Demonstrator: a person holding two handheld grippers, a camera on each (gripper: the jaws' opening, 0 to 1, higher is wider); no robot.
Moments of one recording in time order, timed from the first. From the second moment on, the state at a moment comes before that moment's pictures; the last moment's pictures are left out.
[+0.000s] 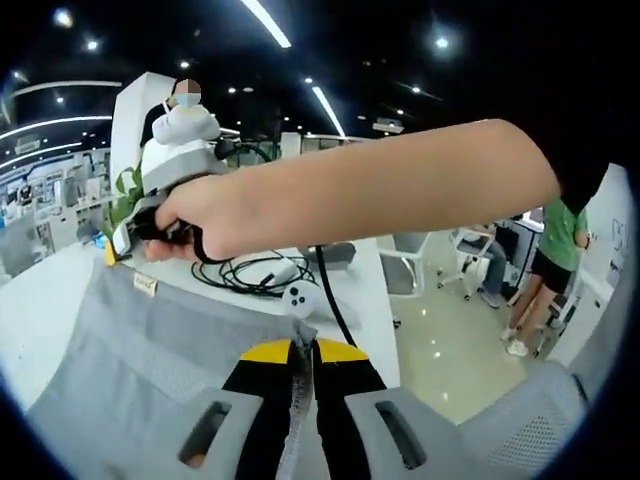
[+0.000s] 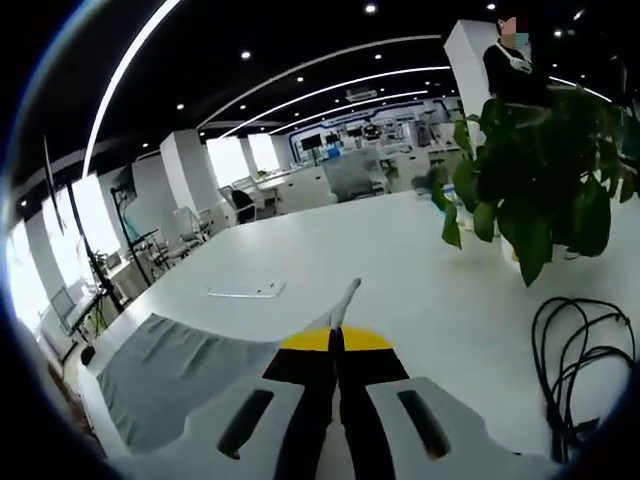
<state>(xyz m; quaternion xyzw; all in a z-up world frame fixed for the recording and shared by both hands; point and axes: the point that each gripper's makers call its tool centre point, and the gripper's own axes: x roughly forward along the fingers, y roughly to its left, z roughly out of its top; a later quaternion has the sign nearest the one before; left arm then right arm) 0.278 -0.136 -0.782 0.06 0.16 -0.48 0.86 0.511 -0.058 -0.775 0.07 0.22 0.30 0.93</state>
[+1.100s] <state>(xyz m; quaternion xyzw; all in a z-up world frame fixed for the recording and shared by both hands) 0.262 -0.068 -0.716 0.05 0.10 -0.45 0.89 0.492 0.011 -0.698 0.09 0.19 0.36 0.91</state>
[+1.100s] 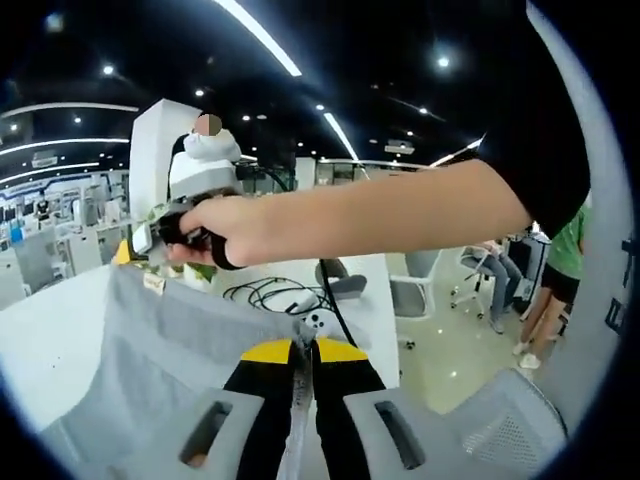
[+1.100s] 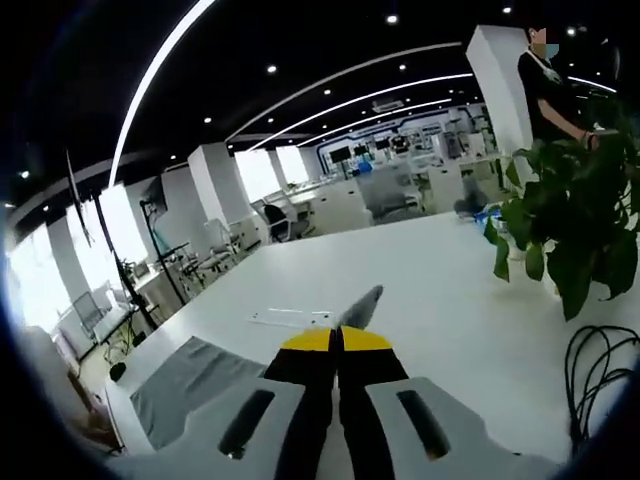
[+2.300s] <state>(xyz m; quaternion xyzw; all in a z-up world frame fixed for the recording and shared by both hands) 0.226 0.047 -0.629 0.02 0.03 -0.36 0.93 0.449 0.141 -0.605 0.14 0.12 0.44 0.88</state>
